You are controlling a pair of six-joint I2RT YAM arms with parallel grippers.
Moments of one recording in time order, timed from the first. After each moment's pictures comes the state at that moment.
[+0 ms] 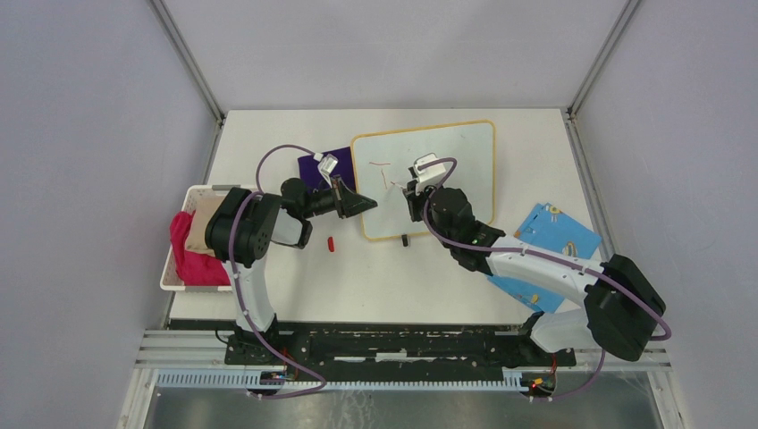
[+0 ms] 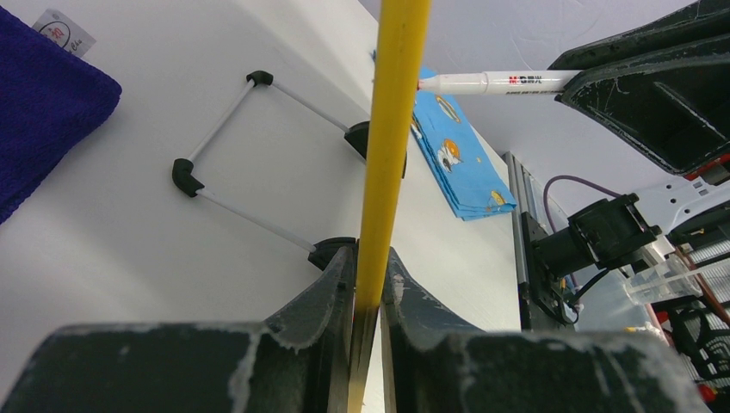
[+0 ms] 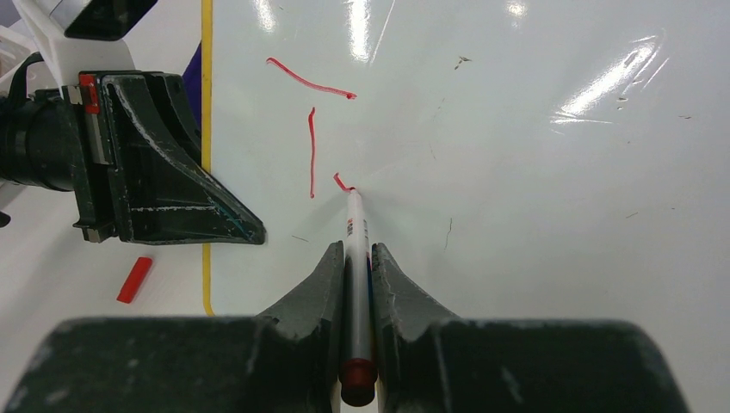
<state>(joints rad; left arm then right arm) -0.23 1.98 0.68 1.34 1.00 -0.71 0.84 1.34 0.79 0.35 0.39 0.07</state>
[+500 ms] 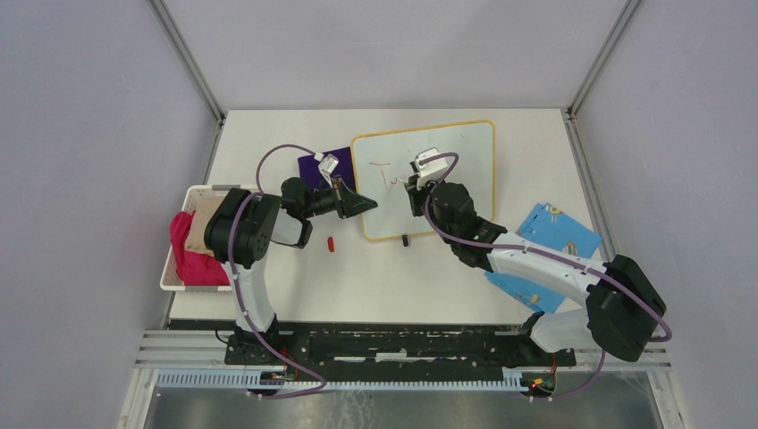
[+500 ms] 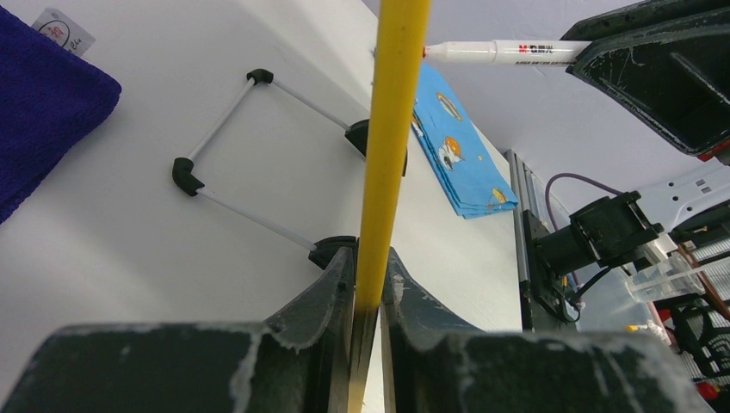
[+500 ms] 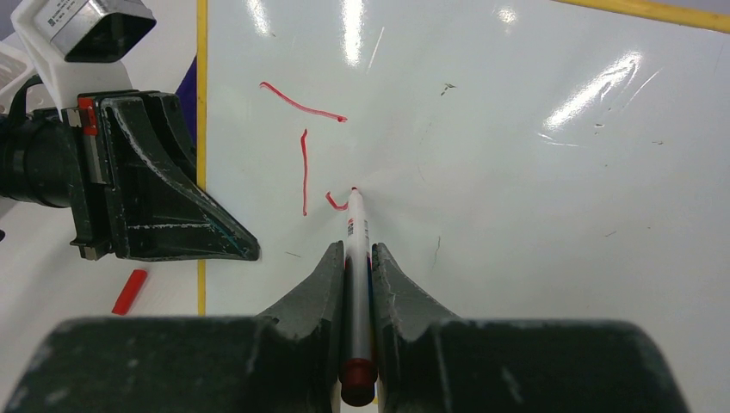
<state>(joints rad) -0.23 1.98 0.68 1.31 1.00 -0.70 0.82 1.34 0.82 0.33 0.39 0.05</state>
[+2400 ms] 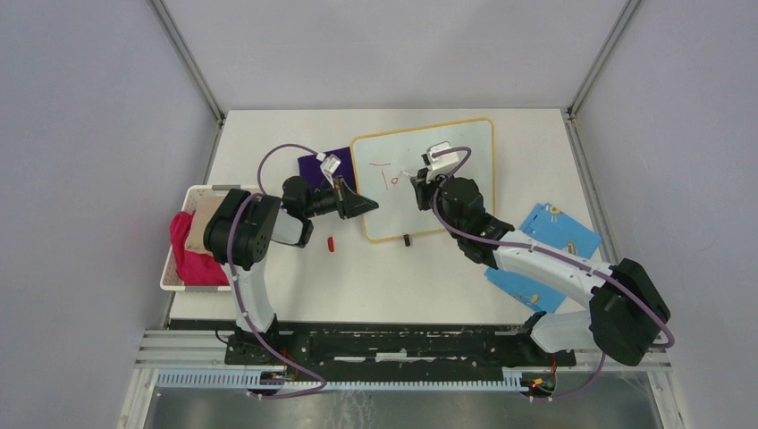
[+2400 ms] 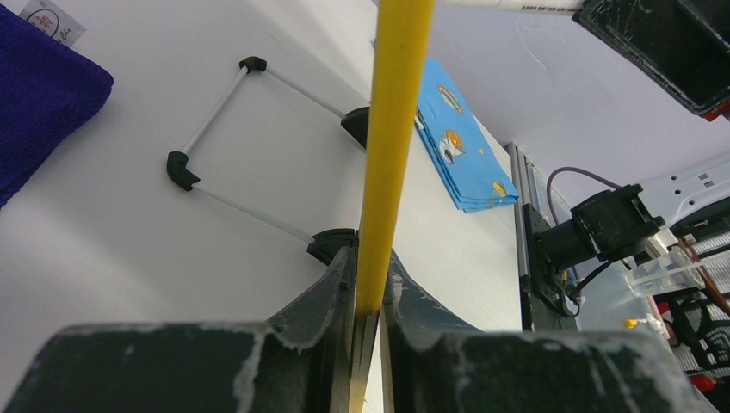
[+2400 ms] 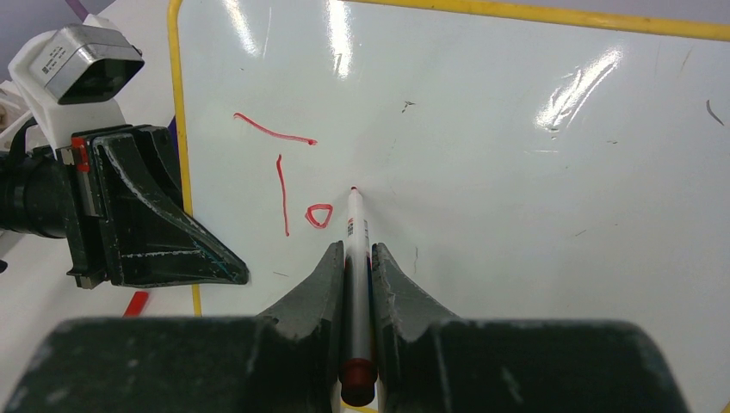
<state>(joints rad) -0.24 1.96 0.69 1.26 1.01 -0.67 0.76 1.32 0.81 0.35 0.34 0.09</state>
